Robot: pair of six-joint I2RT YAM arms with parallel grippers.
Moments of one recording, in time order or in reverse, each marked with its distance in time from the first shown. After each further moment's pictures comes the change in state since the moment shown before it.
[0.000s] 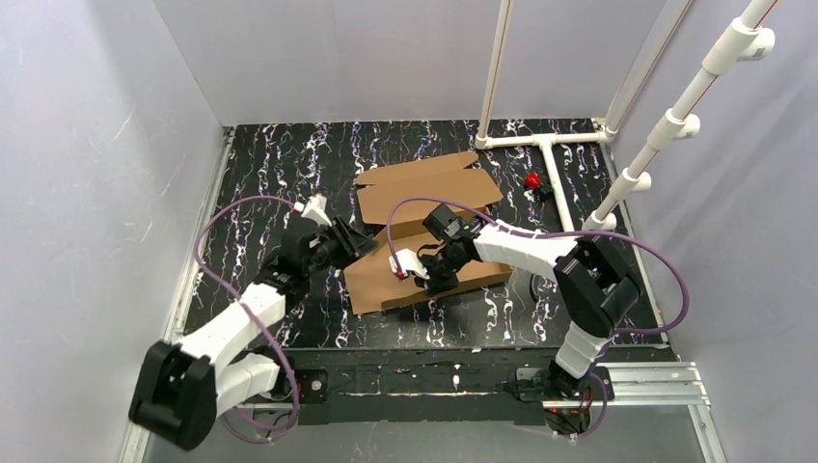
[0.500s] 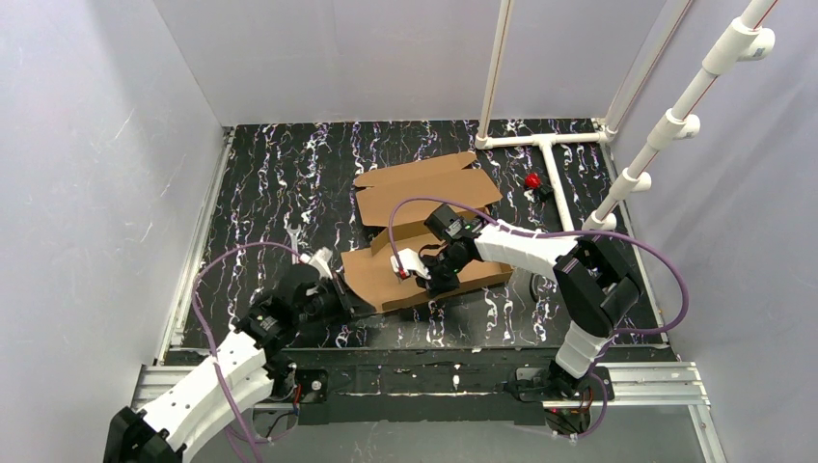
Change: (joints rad) left arm -0.140 -0.510 -0.177 -0.493 0.082 -0.117; right arm -0.012 -0.002 -0.014 -0.002 -0.032 -0.005
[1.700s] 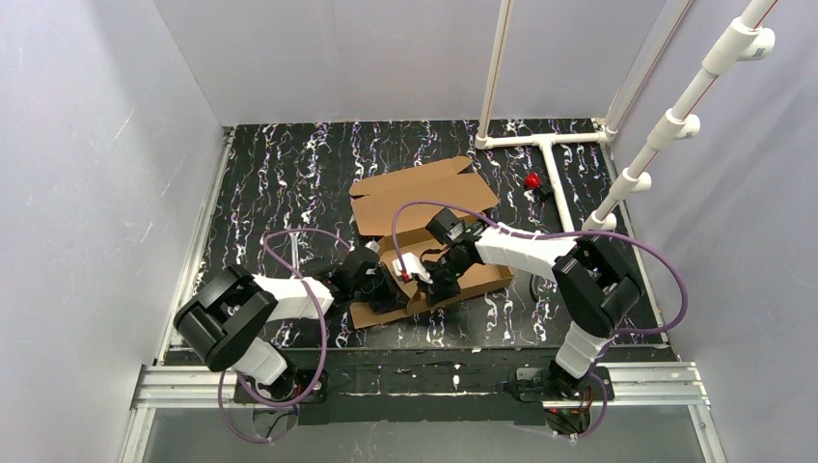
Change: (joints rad) left arm -0.205 0.853 0.120 0.546 -0.095 -0.146; right arm 0.002 -0.002 -0.035 0.003 -0.086 0.004
